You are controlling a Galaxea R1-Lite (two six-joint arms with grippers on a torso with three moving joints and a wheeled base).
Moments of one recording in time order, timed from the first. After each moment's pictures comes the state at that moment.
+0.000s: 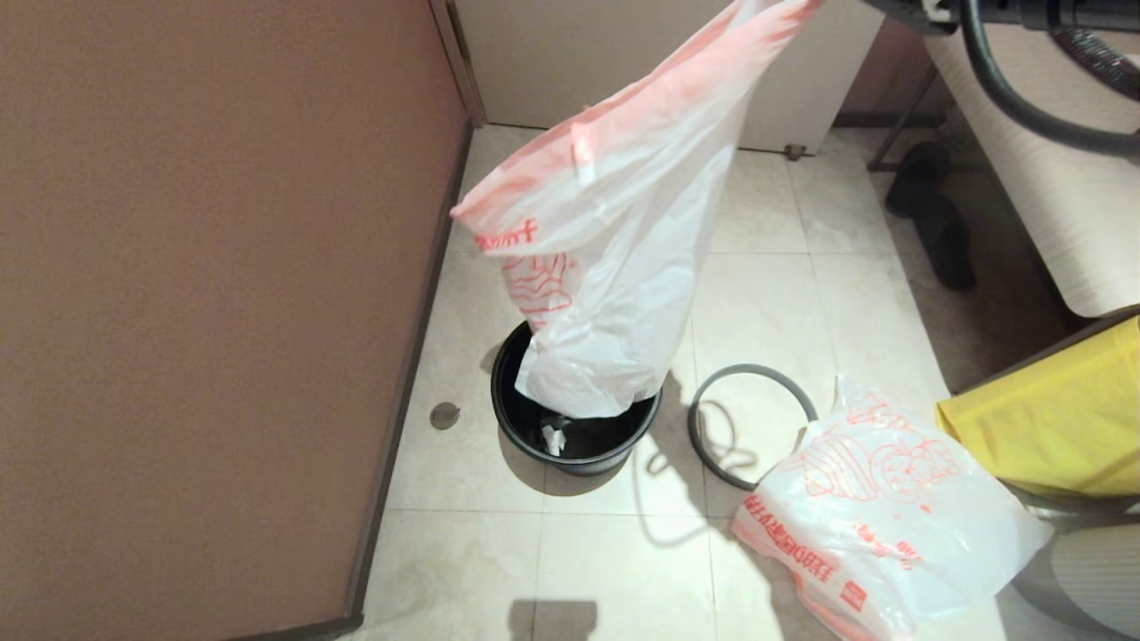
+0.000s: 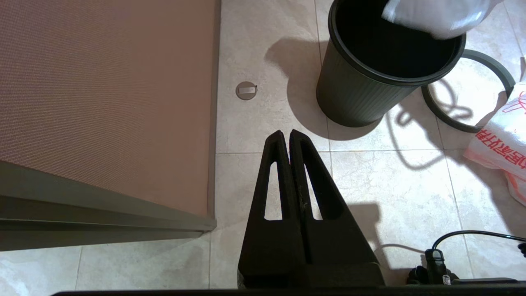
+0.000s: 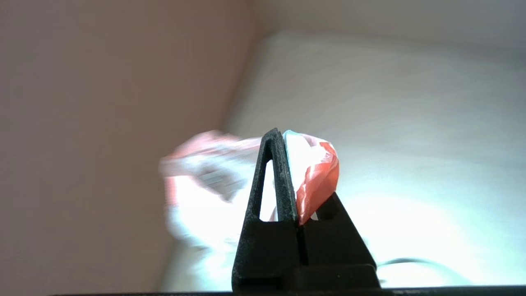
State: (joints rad) left arm 0.00 0.00 0.00 0.02 -0.01 0.02; right arm 0.61 1.70 -1.98 0.11 -0.14 0.12
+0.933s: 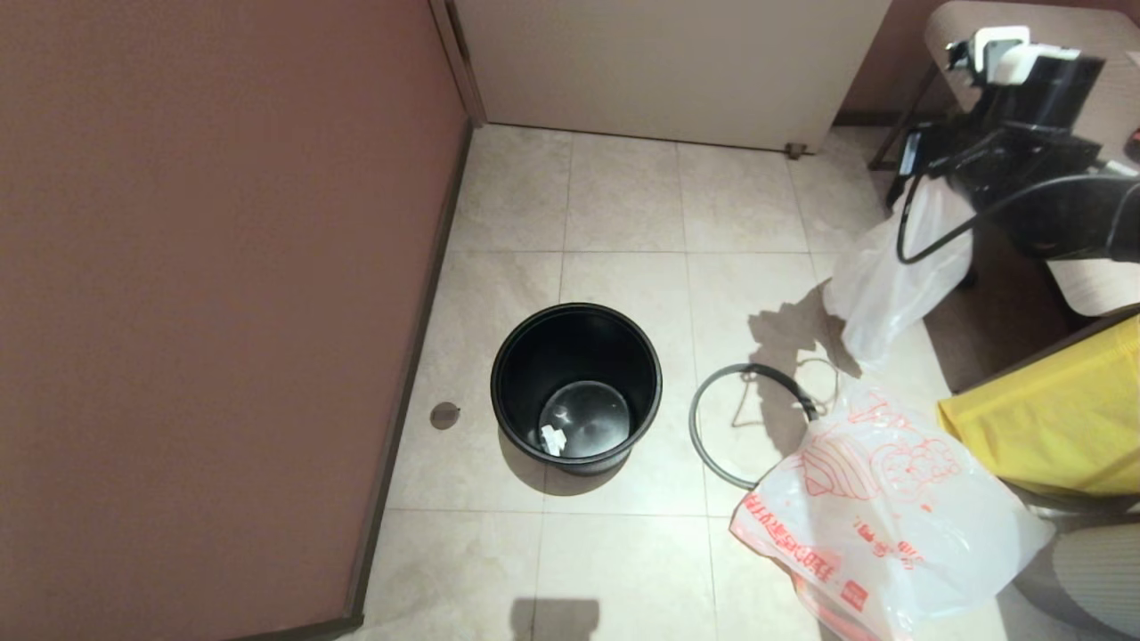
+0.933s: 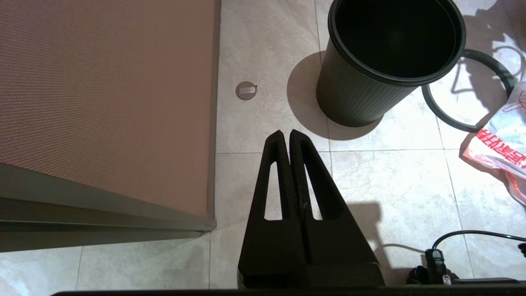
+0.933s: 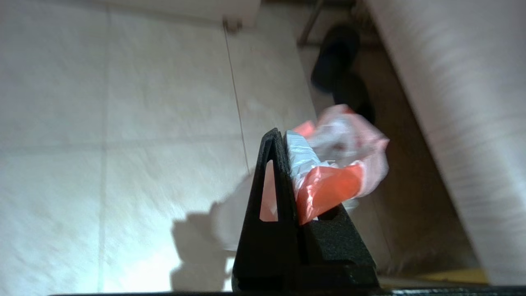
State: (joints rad) left arm 0.00 0.00 0.00 0.02 -0.01 0.02; right arm 0.05 2.16 -1.98 -0.35 -0.35 -0.13
